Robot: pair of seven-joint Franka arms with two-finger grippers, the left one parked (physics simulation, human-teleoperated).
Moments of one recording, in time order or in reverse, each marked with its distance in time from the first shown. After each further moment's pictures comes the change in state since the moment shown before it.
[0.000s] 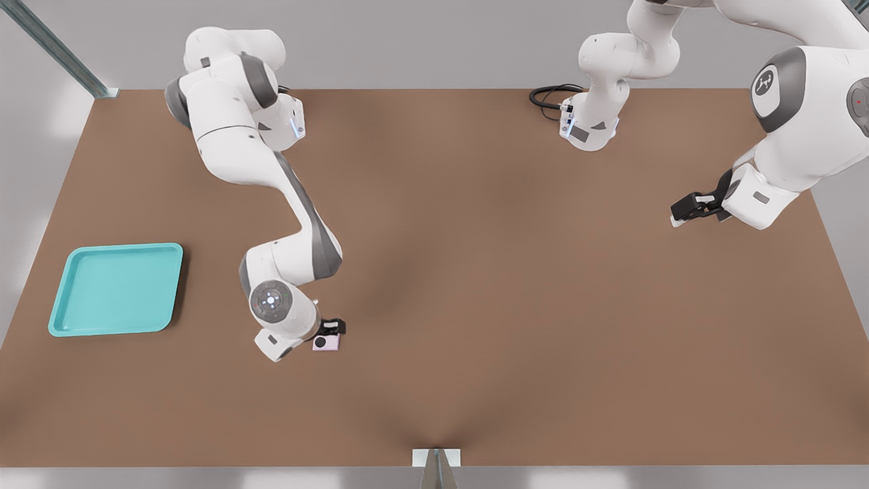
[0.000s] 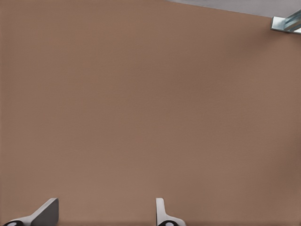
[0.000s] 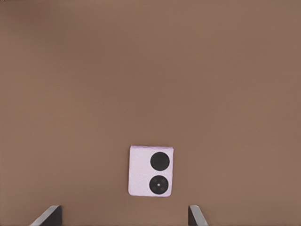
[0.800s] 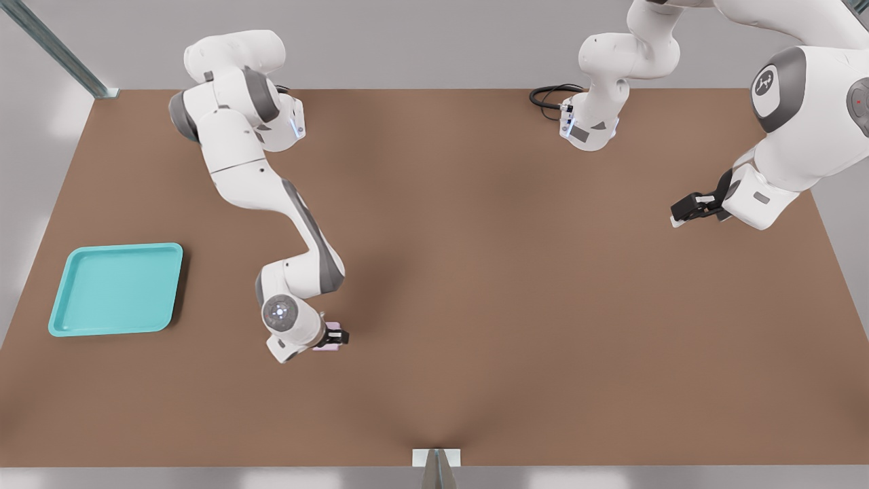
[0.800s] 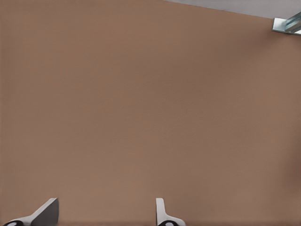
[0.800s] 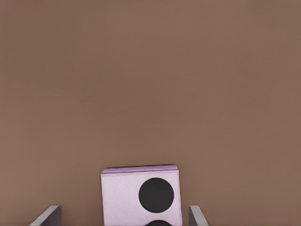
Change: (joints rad) arm -0.020 0.087 -0.015 -0.180 0.045 0.290 0.037
